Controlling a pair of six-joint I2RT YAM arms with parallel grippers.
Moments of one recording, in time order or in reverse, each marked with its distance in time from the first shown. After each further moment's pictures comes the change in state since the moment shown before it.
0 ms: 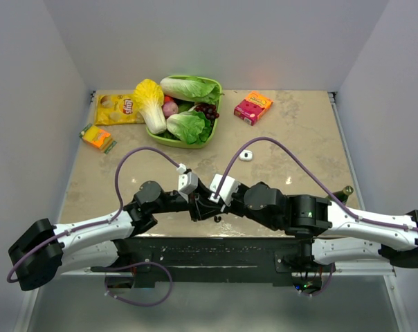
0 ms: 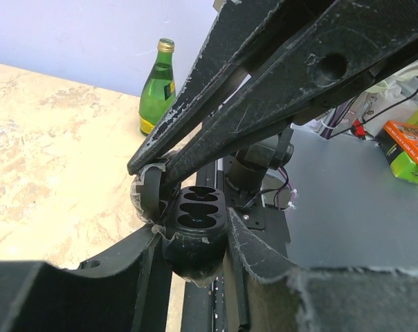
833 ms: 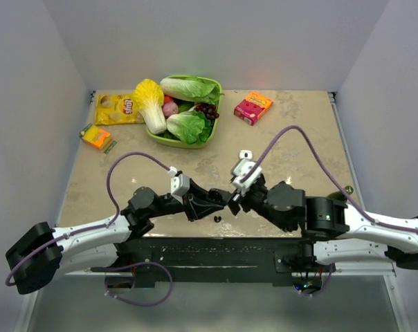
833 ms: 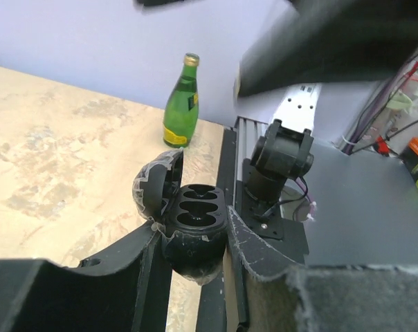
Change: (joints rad) left arm 0.008 -0.034 -0.079 0.101 -0.071 0.000; right arm 0.020 -0.088 -0.005 0.104 0.111 0.150
